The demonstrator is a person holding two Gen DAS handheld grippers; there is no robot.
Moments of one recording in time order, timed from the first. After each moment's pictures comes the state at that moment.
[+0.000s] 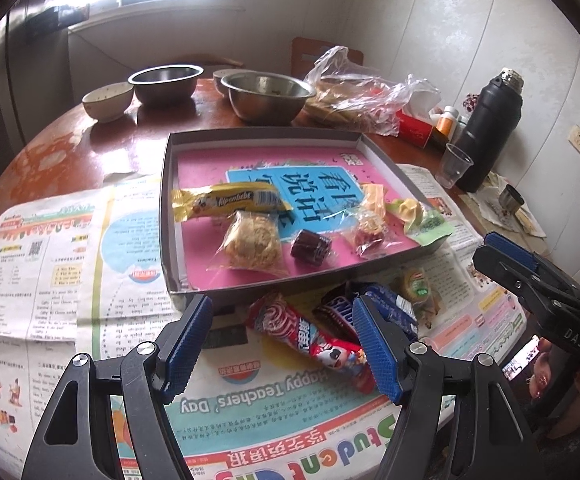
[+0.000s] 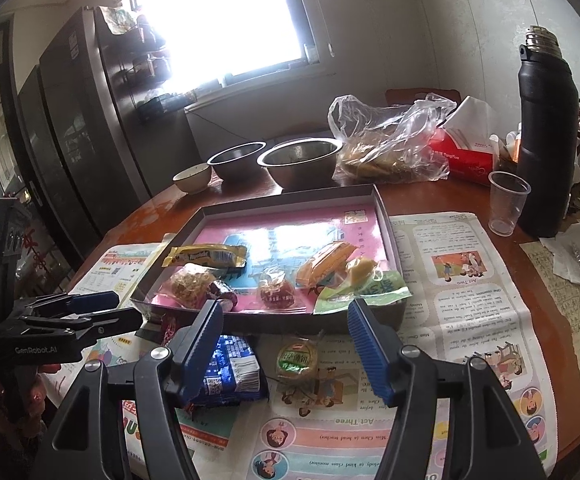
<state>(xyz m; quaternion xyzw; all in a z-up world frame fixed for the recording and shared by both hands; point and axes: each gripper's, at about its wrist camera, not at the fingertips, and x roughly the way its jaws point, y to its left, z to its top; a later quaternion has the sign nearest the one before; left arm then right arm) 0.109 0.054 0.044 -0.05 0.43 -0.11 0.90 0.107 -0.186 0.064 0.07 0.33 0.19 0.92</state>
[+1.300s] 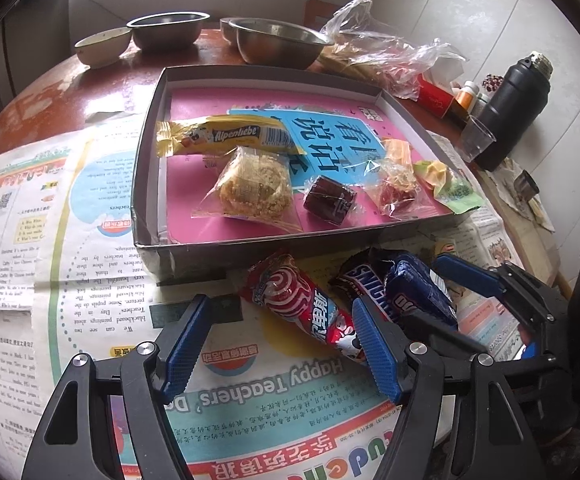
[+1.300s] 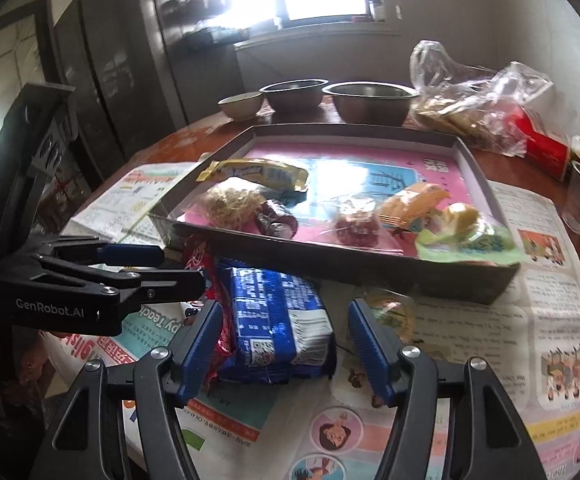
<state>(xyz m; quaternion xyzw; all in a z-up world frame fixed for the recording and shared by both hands) 0.129 0.049 -0.002 -0.08 0.49 -0.11 0.86 0.114 -0.122 0.009 -0.02 0.39 0.28 0.88</state>
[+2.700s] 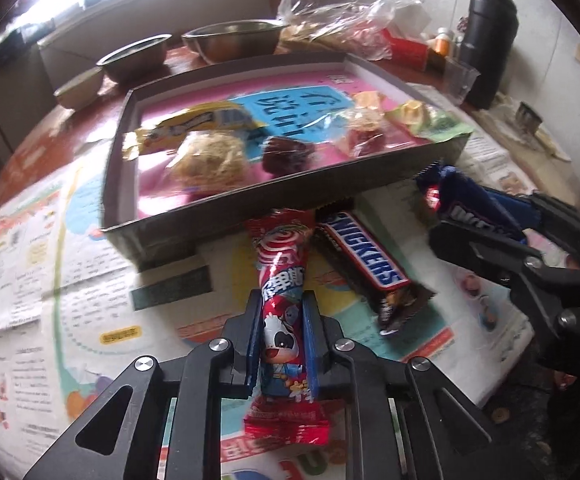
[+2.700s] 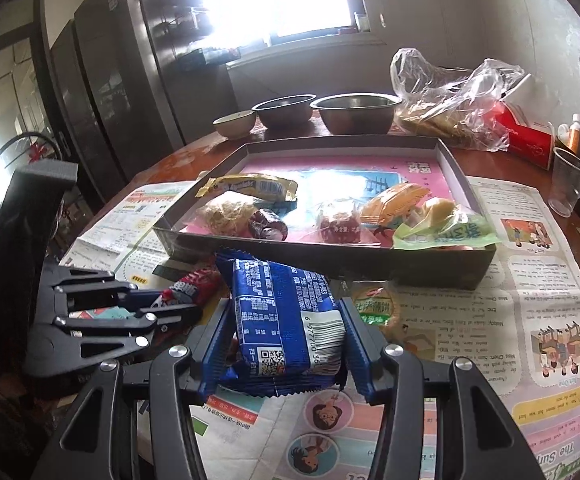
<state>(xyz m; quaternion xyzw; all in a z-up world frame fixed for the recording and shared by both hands) 0.103 0.011 -0.012 0.04 0.48 -0.11 0.87 0.098 -0.144 0.017 0.03 0.37 0.27 0.89</state>
